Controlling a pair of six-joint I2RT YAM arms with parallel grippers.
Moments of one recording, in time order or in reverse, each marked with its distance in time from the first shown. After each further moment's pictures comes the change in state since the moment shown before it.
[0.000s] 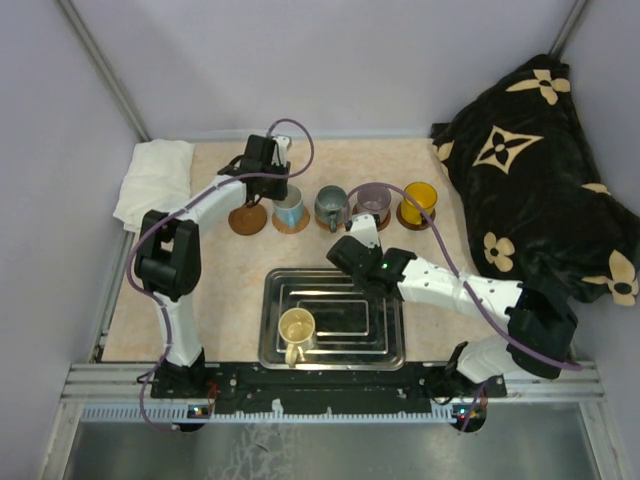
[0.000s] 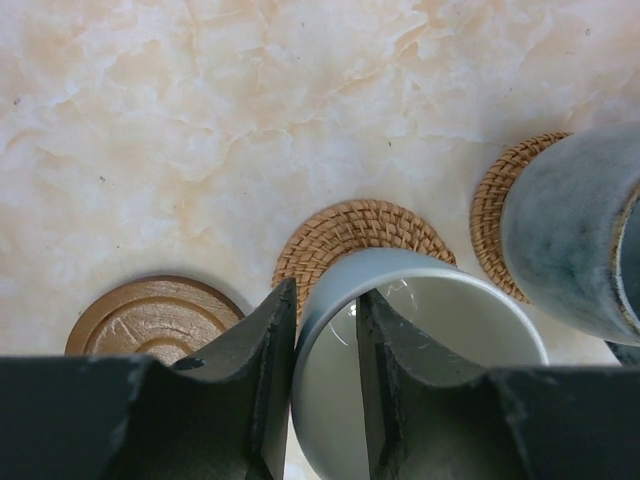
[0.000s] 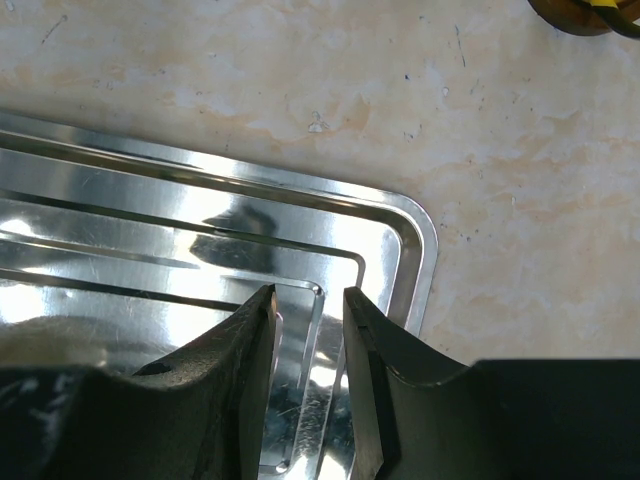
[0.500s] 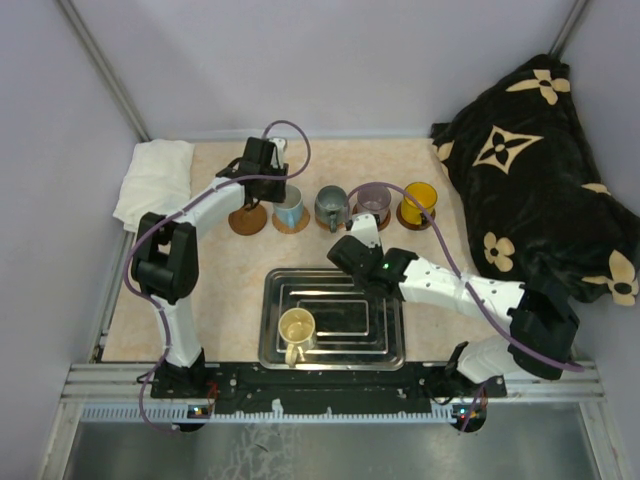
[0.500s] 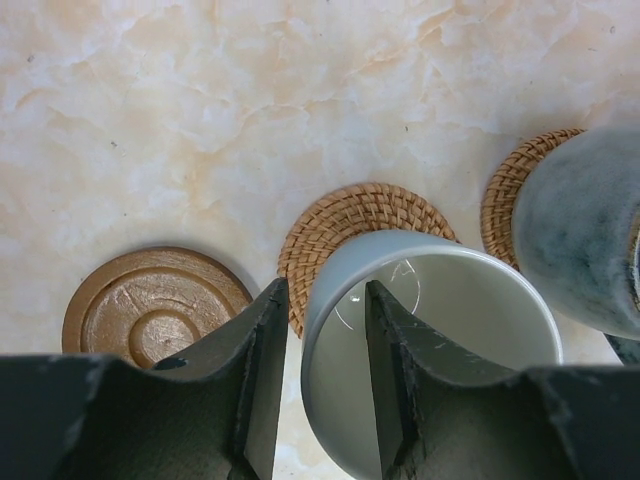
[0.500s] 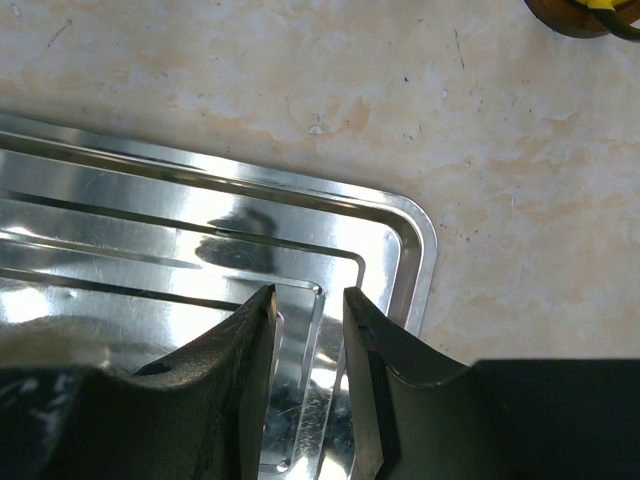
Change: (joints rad) left arm 0.000 -0.027 -0.037 -0.009 -0.045 -0.042; right arm 0.000 -0.009 0.000 0.000 0.000 0.000
